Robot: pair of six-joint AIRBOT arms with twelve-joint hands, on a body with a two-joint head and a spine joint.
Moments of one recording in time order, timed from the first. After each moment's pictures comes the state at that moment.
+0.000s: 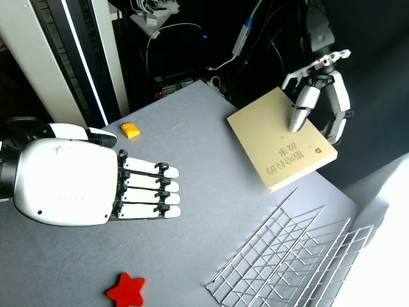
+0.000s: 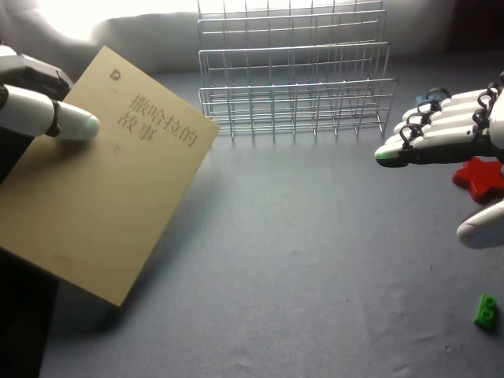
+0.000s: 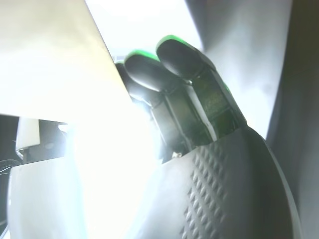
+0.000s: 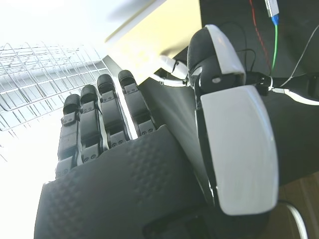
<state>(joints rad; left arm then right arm) 0.41 -0.95 1.42 -1.13 -0.10 1.07 -0.26 -0.79 1.14 -1.65 0.57 0.65</state>
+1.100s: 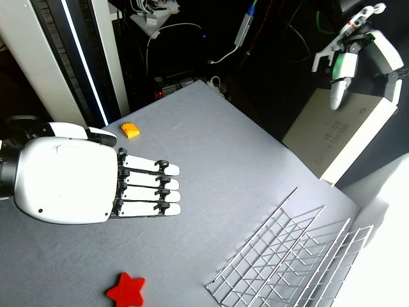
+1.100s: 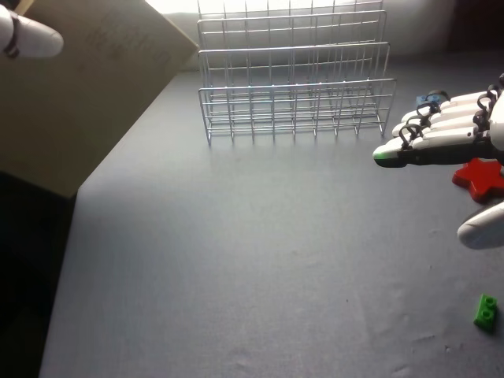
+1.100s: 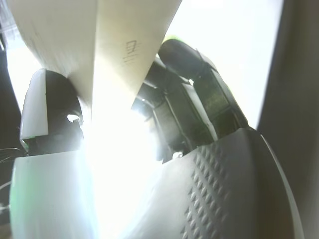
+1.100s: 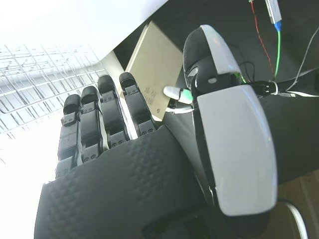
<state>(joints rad) 0.14 -0.86 1.37 -0.84 -0.14 1.04 -0.26 -0.79 1.14 -1.65 0.58 0.65</state>
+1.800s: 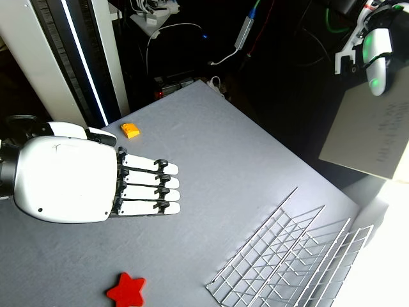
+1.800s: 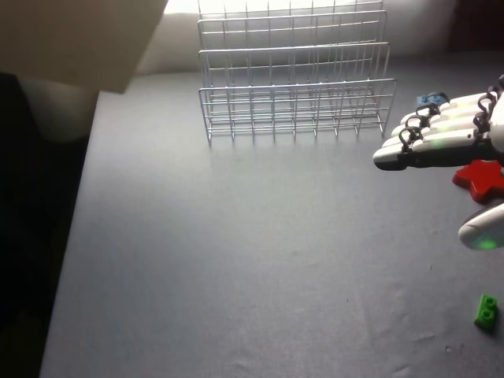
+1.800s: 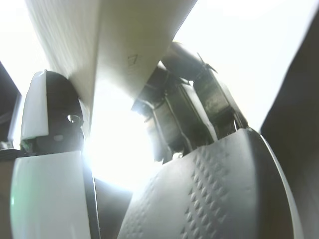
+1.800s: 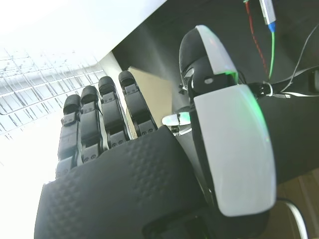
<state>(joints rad) 0.17 -0.92 1.39 -0.36 -0.53 0.40 -0.26 -0.79 1.14 -1.65 0.60 0.65</state>
